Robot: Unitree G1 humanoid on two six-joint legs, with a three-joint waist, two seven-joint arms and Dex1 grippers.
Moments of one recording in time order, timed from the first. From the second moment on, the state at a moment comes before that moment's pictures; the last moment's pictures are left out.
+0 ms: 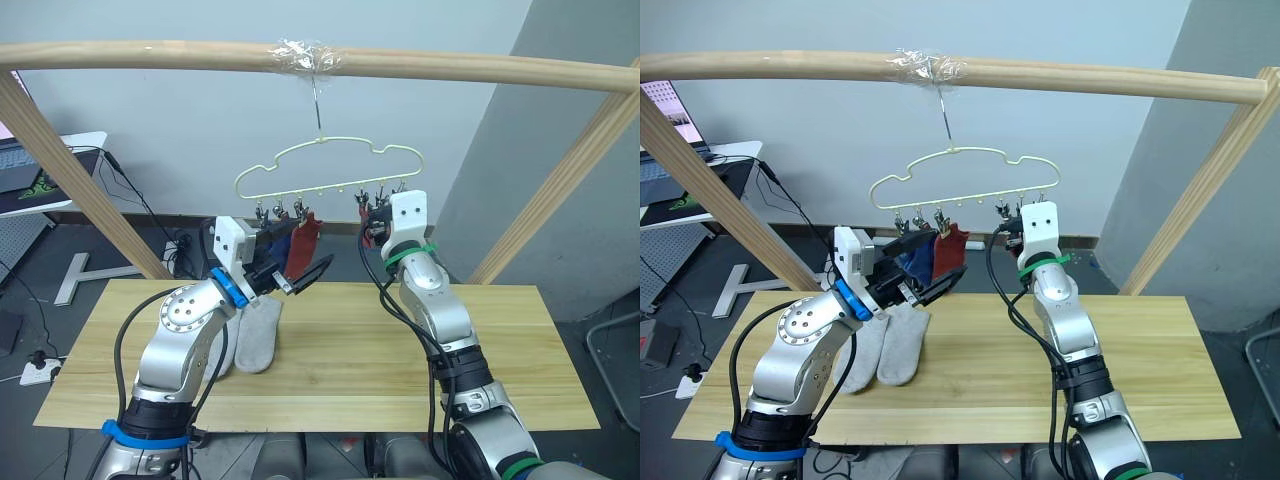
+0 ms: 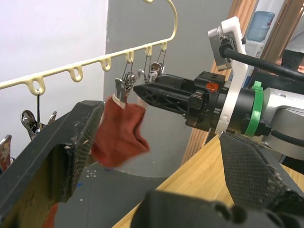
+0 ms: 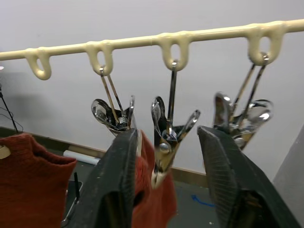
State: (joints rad) left arm -0.24 0.42 -0.01 -0.22 -0.35 0.17 -0.71; right arm -0.54 0.05 0.10 0.13 -0.02 0.27 -0.02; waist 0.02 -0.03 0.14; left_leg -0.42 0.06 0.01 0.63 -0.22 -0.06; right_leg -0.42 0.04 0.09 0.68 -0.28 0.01
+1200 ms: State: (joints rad) left arm -0.27 0.42 0.03 -0.27 -0.46 0.25 -0.69; right arm -0.64 0.09 0.05 0.24 0.00 0.23 0.00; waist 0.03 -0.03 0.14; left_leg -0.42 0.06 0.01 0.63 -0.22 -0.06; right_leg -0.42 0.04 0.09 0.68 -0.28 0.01
